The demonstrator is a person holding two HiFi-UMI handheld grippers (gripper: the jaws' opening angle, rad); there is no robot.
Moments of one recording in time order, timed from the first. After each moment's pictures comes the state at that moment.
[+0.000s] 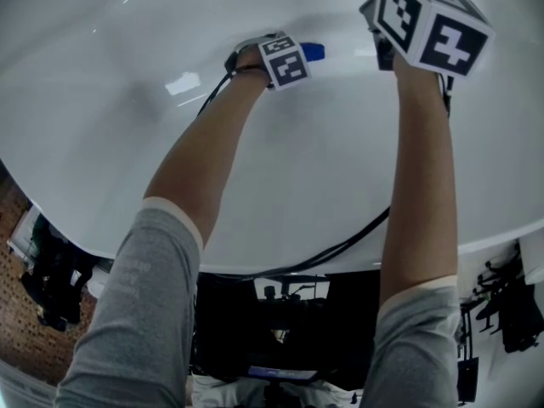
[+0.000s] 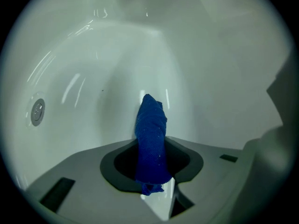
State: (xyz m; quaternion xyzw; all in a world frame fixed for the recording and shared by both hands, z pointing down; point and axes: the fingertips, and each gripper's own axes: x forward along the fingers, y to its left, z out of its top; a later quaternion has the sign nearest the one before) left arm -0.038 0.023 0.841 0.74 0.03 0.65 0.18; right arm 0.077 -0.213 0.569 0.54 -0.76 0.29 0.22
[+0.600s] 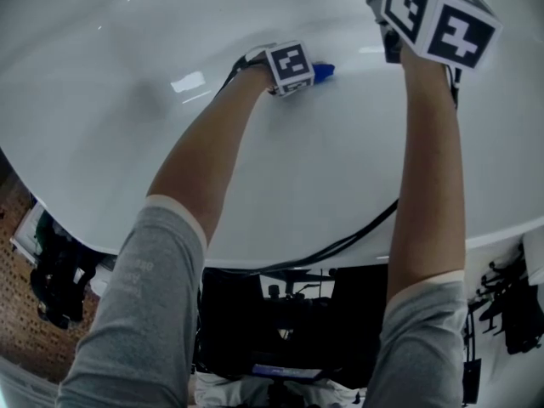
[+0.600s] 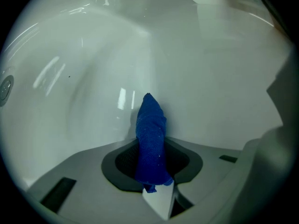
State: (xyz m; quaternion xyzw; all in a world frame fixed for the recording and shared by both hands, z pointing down) left arm -0.038 0.069 0.825 0.72 0.12 0.63 0.27; right arm 0.071 -0.219 0.559 0.53 -0.77 0.29 0.21
